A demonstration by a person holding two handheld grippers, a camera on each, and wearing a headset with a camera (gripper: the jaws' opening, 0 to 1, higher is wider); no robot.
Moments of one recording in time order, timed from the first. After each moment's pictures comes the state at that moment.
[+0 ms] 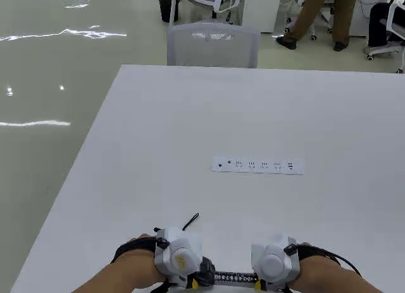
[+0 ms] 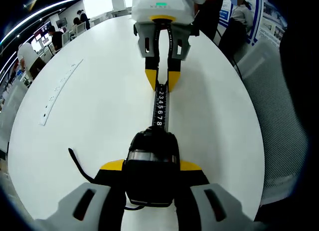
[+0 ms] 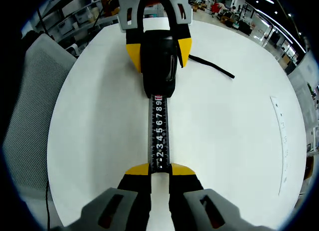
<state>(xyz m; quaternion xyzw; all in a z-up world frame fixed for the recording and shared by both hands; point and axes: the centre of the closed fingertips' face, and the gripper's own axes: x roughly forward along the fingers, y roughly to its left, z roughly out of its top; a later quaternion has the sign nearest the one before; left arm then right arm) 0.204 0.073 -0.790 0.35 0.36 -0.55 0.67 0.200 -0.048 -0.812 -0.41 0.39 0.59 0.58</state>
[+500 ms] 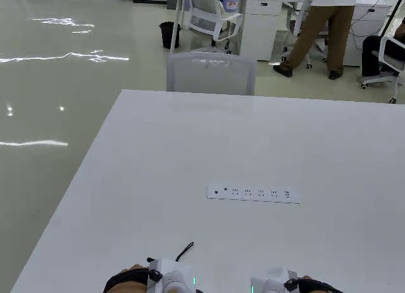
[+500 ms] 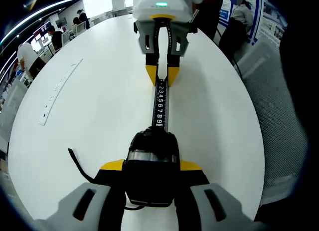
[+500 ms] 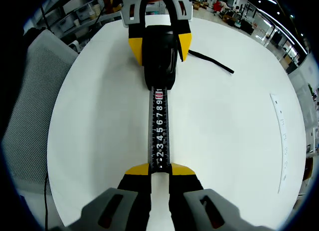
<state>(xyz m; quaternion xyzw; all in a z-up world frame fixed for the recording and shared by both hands) 0.203 0.073 -0.790 0.35 0.36 -0.55 0.66 0.199 -0.061 -0.812 -0.42 0.39 0.59 0.57</state>
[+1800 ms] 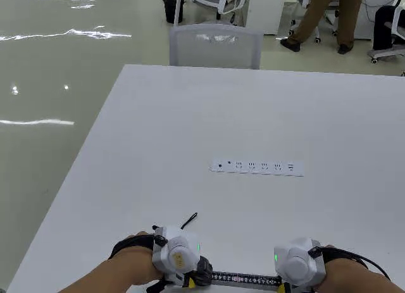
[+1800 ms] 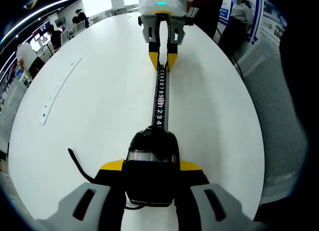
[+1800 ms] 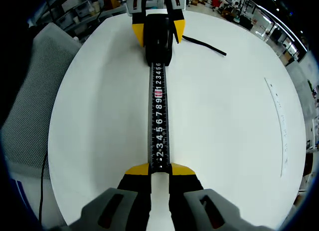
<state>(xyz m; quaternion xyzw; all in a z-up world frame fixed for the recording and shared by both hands) 0.203 0.073 -0.789 0.35 0.37 -0.55 0.66 0.200 -0.109 -0.807 -0.42 0.41 0.58 0.57</state>
